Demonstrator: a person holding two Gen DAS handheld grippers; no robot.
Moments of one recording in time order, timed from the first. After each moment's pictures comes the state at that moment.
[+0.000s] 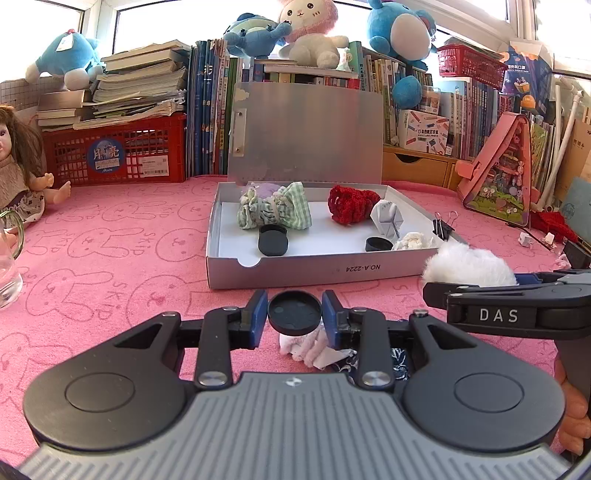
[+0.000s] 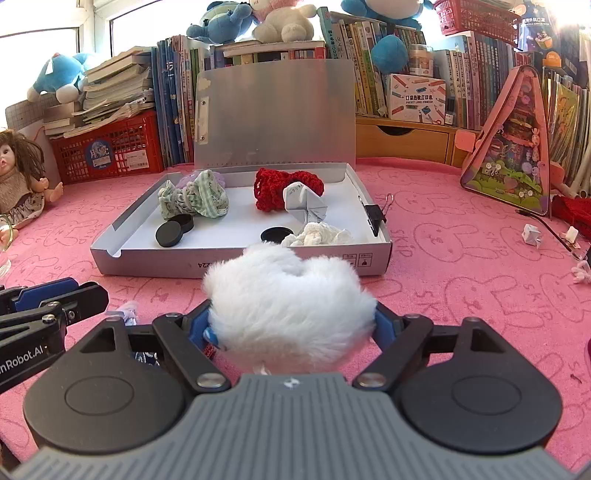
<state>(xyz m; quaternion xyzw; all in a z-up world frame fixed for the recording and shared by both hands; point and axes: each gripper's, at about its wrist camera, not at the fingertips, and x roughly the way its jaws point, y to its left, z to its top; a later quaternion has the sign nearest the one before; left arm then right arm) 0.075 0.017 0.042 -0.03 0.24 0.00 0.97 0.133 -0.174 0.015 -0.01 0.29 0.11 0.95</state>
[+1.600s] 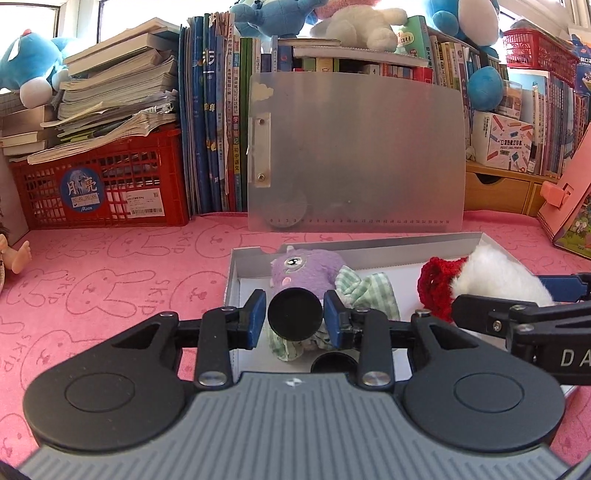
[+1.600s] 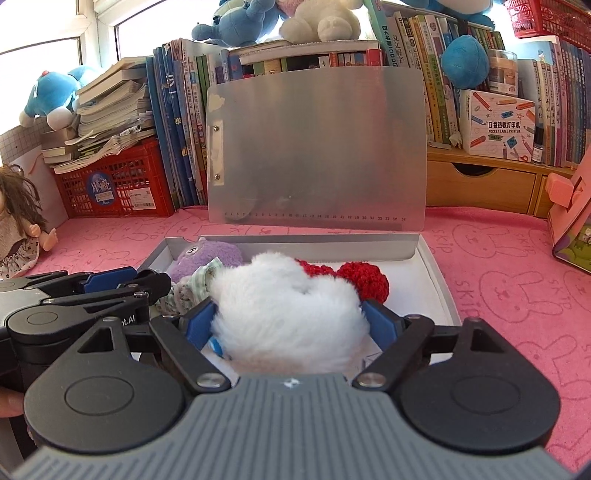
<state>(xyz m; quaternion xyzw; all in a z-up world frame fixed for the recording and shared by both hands) 0.282 0.062 0.047 -0.01 0.25 0.05 0.97 0.283 -0.127 0.031 0.00 0.29 0.18 0.94</state>
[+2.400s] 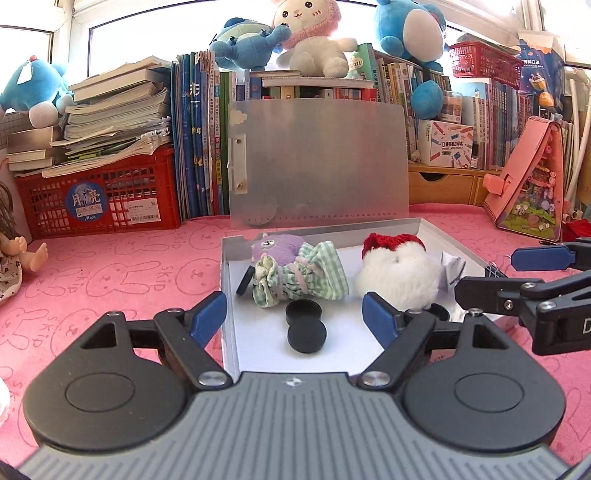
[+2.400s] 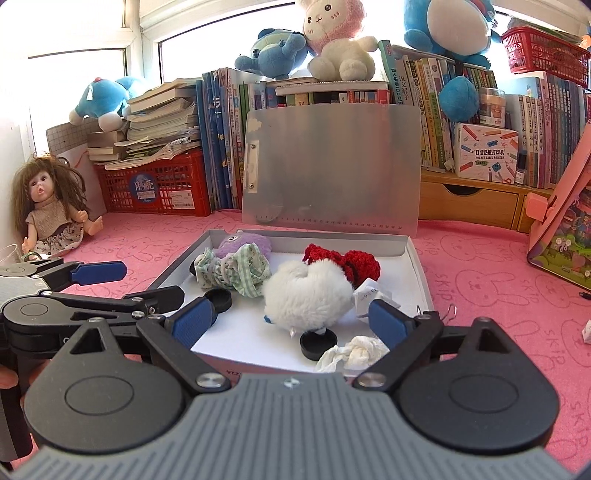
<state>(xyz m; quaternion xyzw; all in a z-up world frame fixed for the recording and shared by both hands) 0.177 0.046 0.062 0.01 0.23 -0.01 0.97 0.194 -0.162 0.052 -0.02 0.25 0.22 0.94</state>
